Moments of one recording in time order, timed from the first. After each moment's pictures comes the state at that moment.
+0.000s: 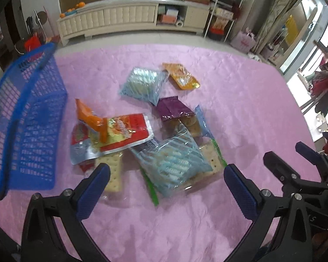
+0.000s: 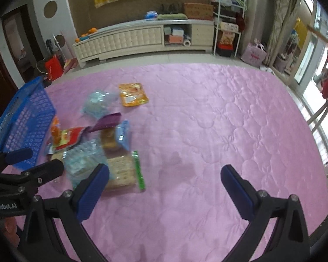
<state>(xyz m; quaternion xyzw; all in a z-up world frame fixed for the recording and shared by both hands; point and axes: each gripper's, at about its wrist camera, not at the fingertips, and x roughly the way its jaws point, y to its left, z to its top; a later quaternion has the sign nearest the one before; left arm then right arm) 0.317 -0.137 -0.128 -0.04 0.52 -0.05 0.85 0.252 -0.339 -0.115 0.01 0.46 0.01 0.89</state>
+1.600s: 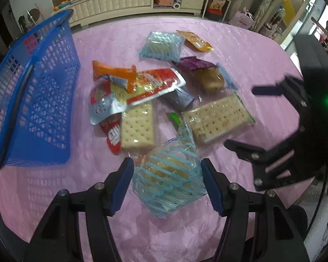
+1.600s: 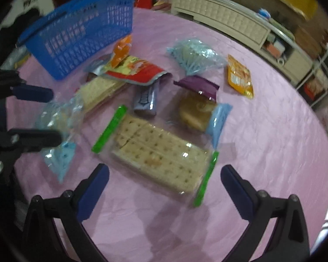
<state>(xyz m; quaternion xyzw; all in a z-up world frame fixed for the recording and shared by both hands) 0.264 -0.094 -0.154 0.00 0.56 -0.06 0.82 0.274 -0.226 -0.175 -0.26 0.50 0.28 0.78</state>
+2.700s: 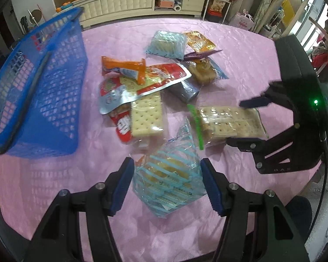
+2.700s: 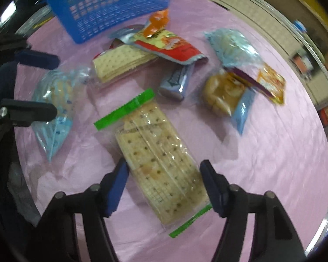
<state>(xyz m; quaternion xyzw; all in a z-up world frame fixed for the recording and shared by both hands) 0.248 -0.071 -0.155 -0.01 0.55 -0.06 0.83 0.274 -0.185 -0.209 -0.28 0.54 0.31 0.73</state>
